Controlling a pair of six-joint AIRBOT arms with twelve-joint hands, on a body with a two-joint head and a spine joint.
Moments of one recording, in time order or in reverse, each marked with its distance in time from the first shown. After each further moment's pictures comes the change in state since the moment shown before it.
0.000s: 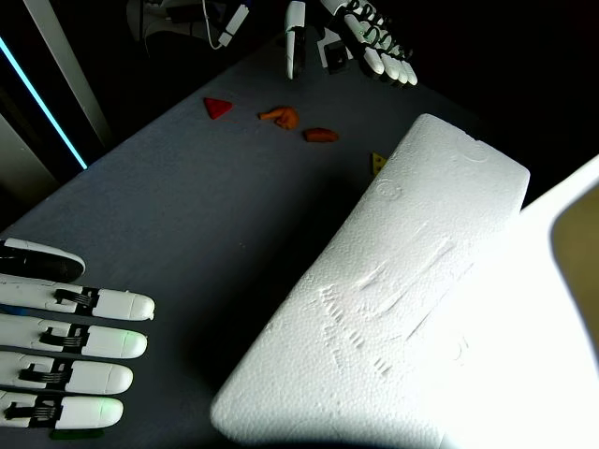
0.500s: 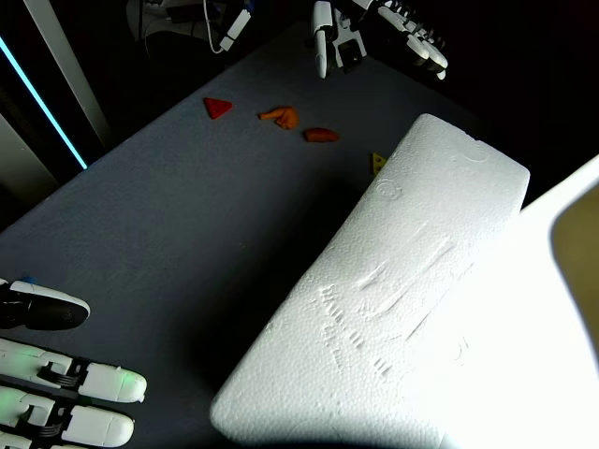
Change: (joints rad) left arm -0.030 -0.052 0.080 -0.143 0.019 0.021; right arm 0.065 -0.069 0.083 0.101 -0.071 -0.055
